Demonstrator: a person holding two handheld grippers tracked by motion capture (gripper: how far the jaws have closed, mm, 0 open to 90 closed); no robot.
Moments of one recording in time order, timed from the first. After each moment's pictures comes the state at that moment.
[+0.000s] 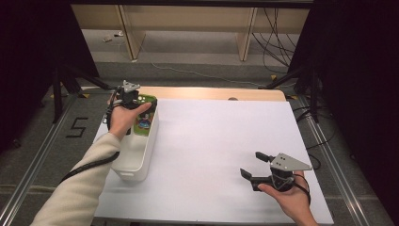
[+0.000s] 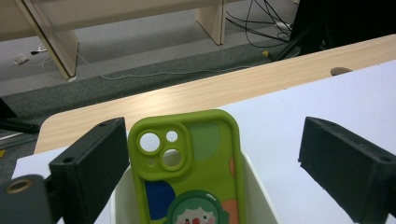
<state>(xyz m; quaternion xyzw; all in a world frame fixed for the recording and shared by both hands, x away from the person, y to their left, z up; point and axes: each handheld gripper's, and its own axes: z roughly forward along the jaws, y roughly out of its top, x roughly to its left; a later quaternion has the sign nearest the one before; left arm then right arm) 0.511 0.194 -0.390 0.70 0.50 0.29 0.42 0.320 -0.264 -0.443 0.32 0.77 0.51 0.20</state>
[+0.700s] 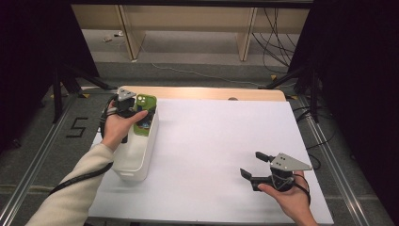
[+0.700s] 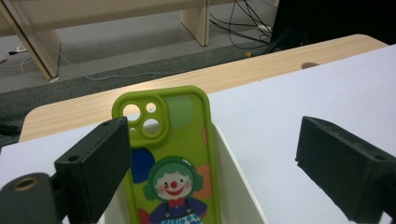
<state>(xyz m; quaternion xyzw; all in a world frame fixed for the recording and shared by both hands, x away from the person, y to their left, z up) 0.477 0.200 -0.390 0.71 0.49 0.27 0.44 0.320 -0.264 -0.443 0.32 0.77 0.51 0.20</state>
